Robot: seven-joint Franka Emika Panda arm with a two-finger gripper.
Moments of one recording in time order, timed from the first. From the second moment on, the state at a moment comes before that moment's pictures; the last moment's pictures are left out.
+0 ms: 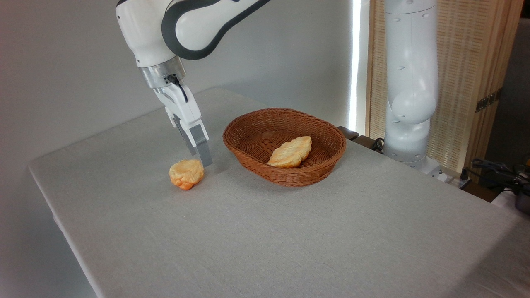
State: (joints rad) arm -0.94 0.11 0.48 -1.84 -0.01 1.81 0.48
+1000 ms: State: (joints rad) arm -0.93 0.03 0.77 -1.82 -0.01 1.81 0.53
